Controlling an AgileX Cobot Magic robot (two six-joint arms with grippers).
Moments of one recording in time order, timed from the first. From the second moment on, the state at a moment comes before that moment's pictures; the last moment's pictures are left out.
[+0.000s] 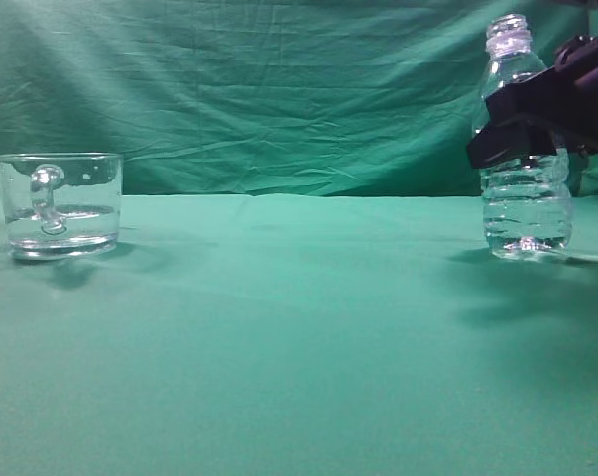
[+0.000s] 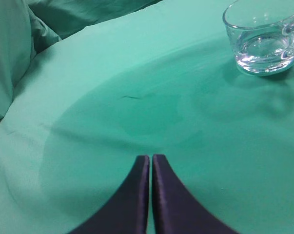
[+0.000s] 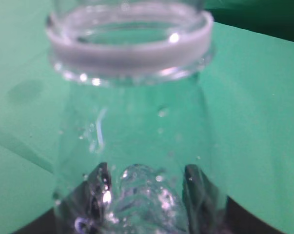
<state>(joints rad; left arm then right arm) 0.03 -0.02 0.01 0.14 0.39 0.22 0.16 1.81 -0.67 -0.47 -0.66 0.24</state>
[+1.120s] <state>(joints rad) 0.03 -0.02 0.01 0.14 0.39 0.22 0.19 1.91 -0.67 -0.59 -0.91 0.28</state>
